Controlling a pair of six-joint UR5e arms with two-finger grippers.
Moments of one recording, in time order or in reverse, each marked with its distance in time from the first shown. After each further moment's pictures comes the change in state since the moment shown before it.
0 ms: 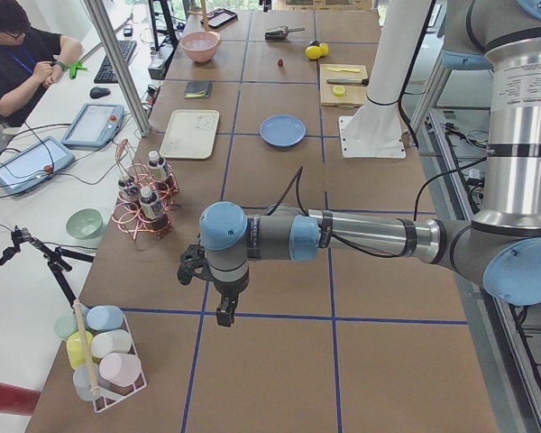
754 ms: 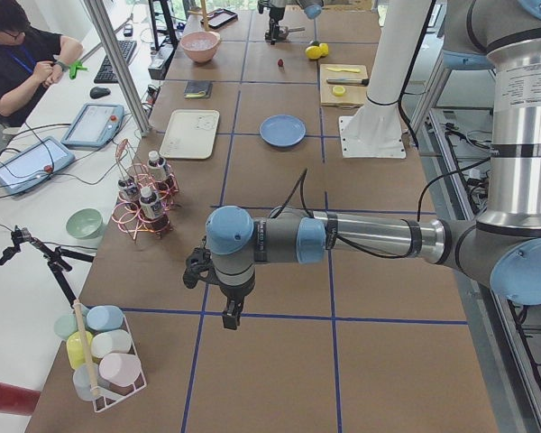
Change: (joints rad) left arm -0.002 -0.001 -0.012 -0.002 -0.004 0.004; right arm -0.483 -0.106 -0.026 0.459 -0.386 0.607
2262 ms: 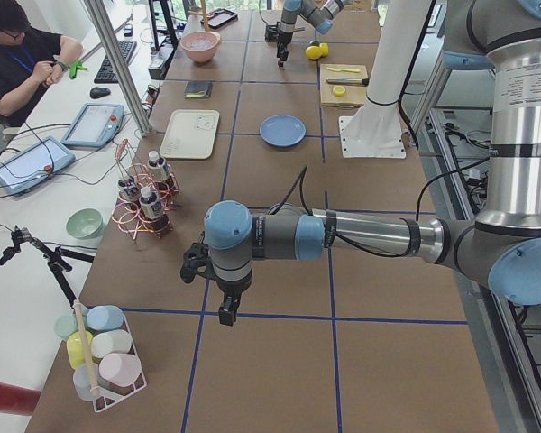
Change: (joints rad) left arm 0.000 -0.004 -0.006 -0.009 -0.002 -0.001; right arm -0.156 0.006 -0.060 0.014 -0.118 0.053
